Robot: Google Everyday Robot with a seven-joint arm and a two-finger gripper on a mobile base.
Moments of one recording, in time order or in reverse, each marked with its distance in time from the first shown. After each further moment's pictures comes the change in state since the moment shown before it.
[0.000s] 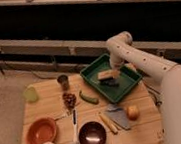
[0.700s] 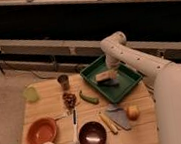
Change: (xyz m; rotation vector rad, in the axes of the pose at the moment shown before) arm -0.008 0.005 0.002 -0.013 0.032 -0.050
